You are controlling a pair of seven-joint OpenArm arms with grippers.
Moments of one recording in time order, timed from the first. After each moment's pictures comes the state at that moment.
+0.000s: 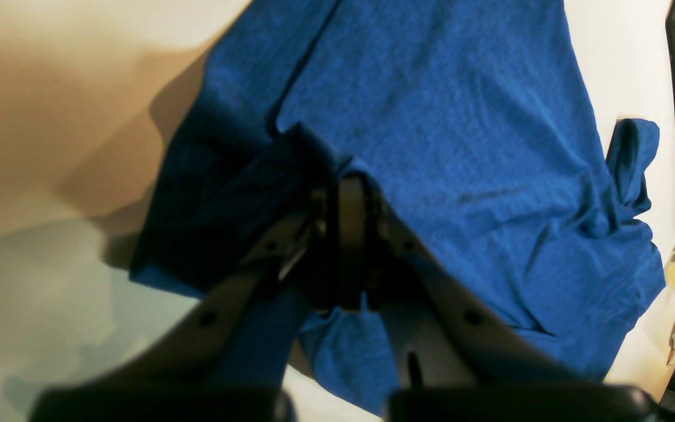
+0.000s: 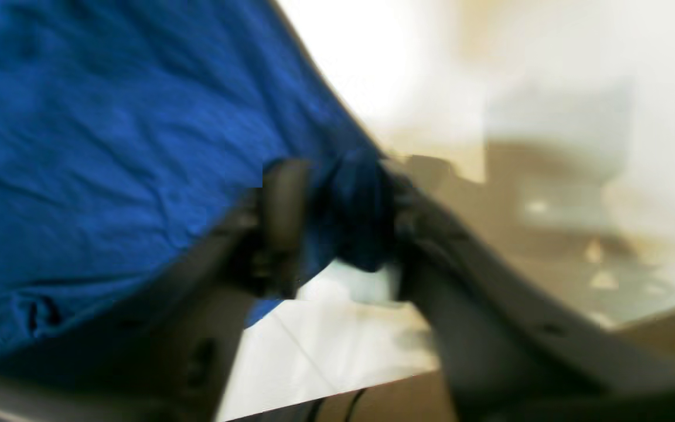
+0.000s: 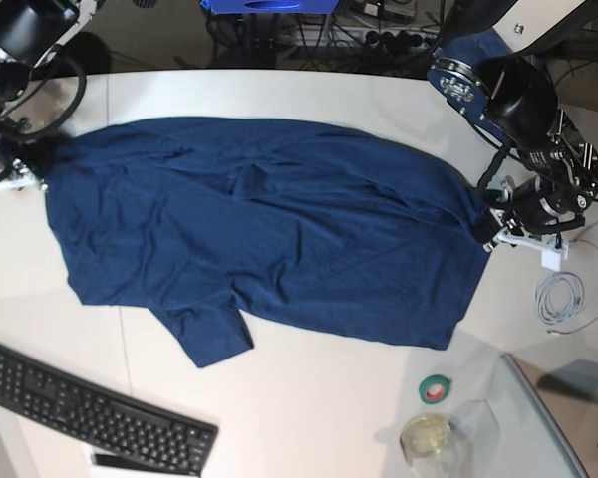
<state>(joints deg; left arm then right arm) -17.5 -5.2 -60.1 62.0 -15.6 -34.2 66.3 -2.1 2.9 48.0 82.4 17.2 12.8 -65.6</state>
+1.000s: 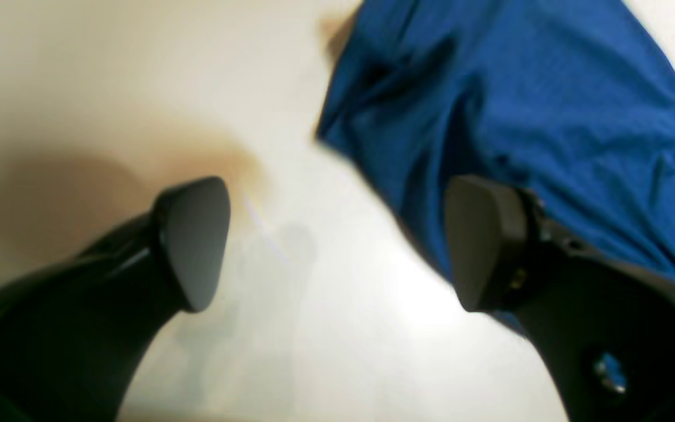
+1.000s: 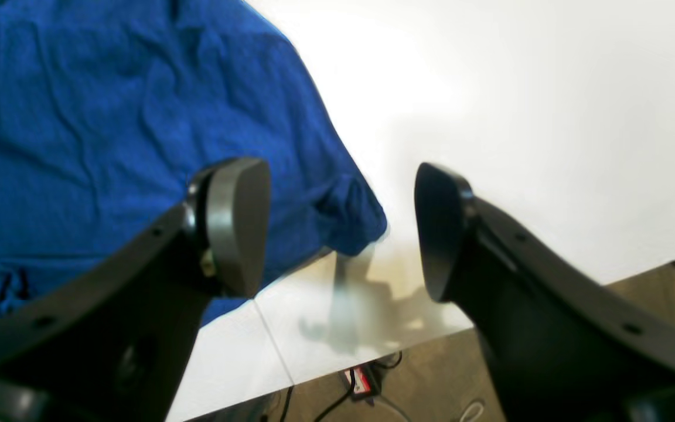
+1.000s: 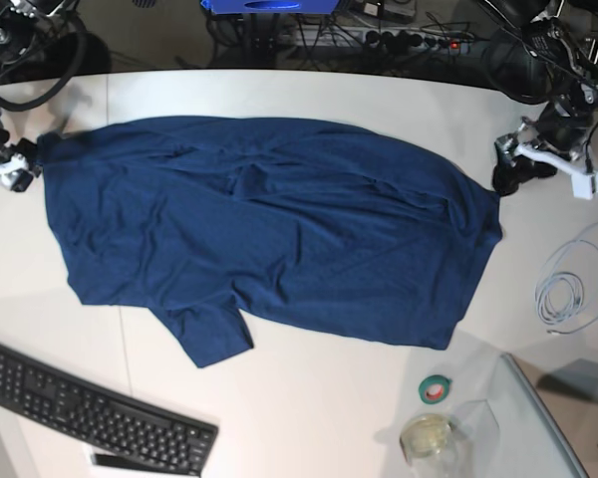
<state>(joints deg) 9.9 -5.6 -49.4 81.9 -26.8 -40.9 46.6 -10.6 -1.5 48.0 100.0 17.2 20.4 -59.4</state>
